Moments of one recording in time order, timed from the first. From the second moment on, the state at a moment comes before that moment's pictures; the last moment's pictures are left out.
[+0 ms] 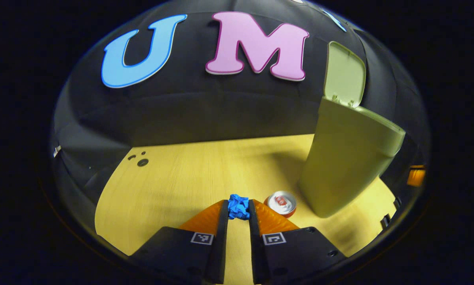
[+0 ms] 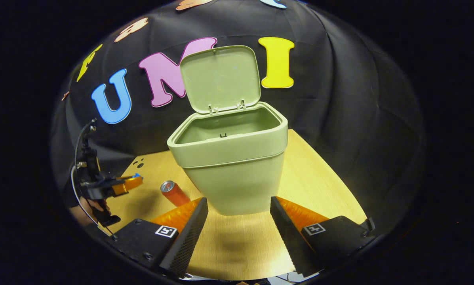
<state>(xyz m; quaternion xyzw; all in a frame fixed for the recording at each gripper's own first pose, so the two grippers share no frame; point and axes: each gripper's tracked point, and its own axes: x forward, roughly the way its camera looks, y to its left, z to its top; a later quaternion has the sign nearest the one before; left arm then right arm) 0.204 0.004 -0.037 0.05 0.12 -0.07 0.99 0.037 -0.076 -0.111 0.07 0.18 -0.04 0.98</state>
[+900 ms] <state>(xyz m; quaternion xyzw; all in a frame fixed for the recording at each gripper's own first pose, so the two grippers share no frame) 0.182 -0.249 0.090 0.08 0.01 -0.29 0.95 0.046 -0.120 -0.112 0.09 0.18 -0.05 0.98</state>
